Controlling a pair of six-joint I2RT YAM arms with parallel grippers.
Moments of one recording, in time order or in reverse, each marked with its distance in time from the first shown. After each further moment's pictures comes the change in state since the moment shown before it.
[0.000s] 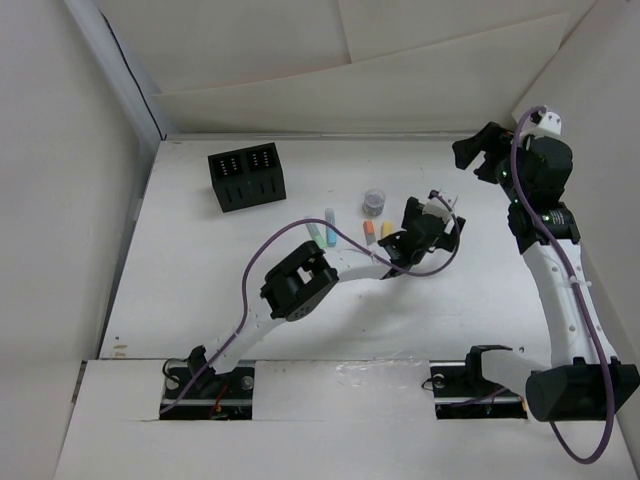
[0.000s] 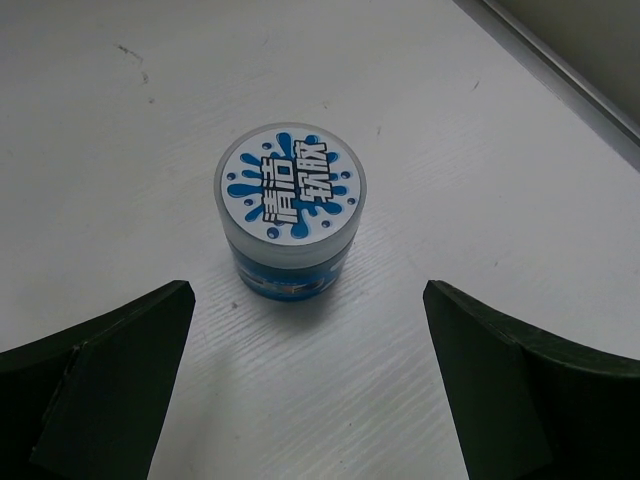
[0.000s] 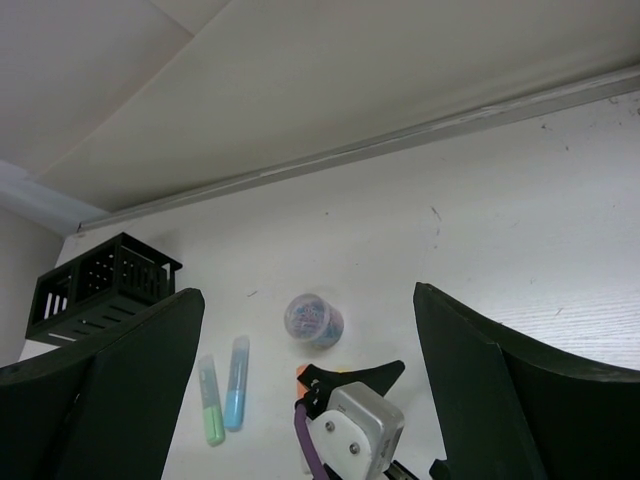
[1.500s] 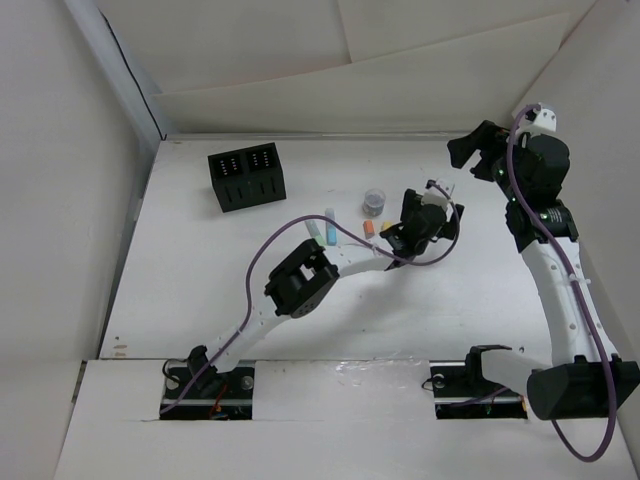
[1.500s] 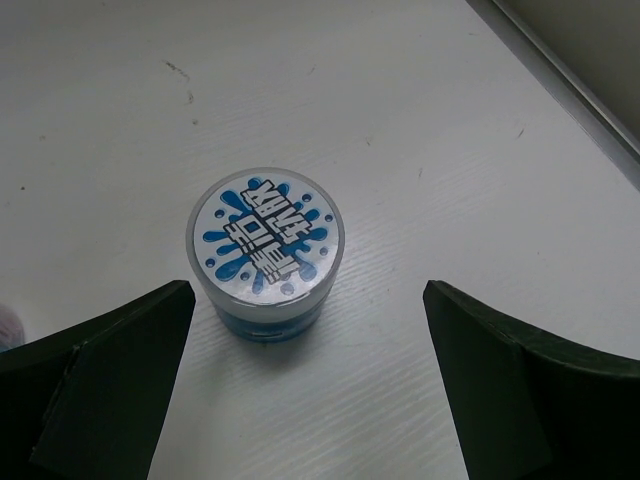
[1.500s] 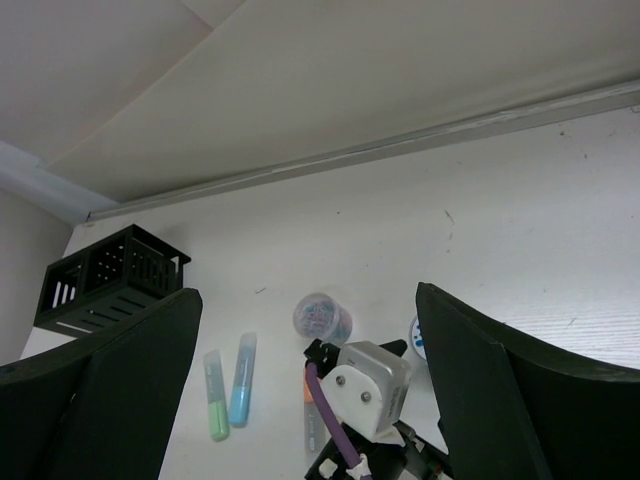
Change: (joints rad) left arm 0.029 0.068 0.158 -0.110 -0.059 -0.044; right arm 0.022 0.013 0.013 0.007 -0.014 -0.013
